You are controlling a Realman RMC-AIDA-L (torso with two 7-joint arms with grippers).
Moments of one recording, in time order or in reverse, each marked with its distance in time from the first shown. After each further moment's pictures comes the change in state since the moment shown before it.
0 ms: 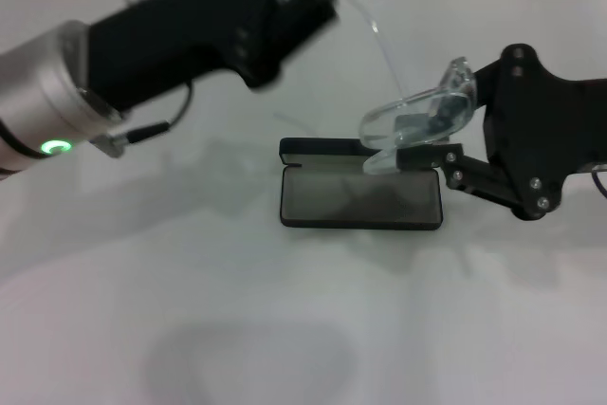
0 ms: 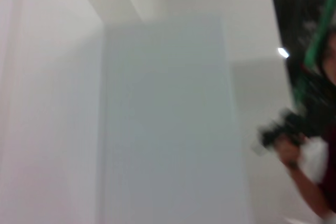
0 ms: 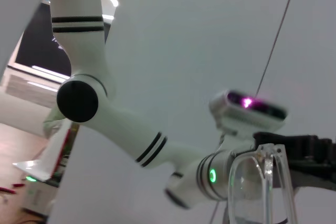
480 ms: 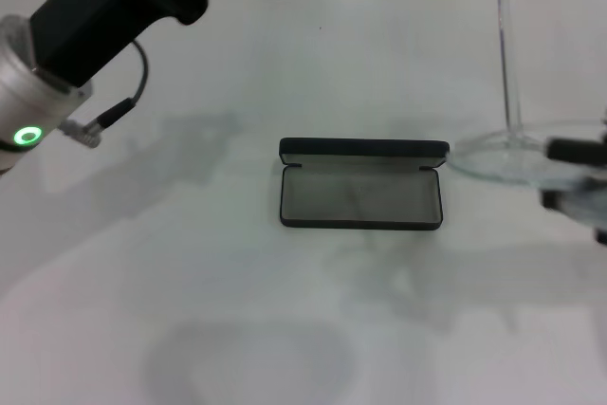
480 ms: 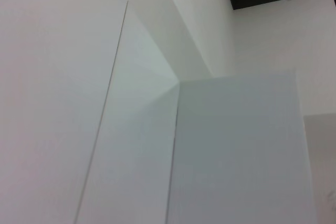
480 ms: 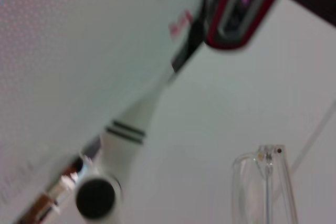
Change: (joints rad) left arm -0.002 0.002 -0.001 -0.170 -0.217 -0.005 0.086; right arm -0.153 -0.002 0.000 0.026 0.332 -0.254 -0.424
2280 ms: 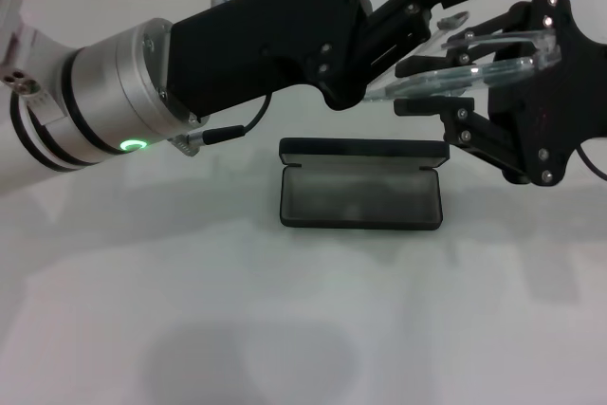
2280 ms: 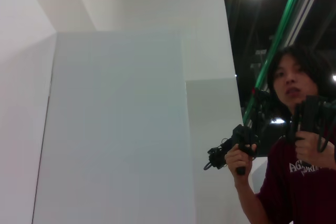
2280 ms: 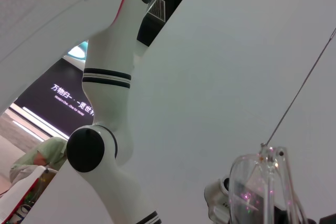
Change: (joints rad) left arm -0.145 -0.002 0.157 0.007 0.092 0.051 0.018; right arm 0.248 -0.002 -0.007 0.253 -0.126 0.169 -0.008
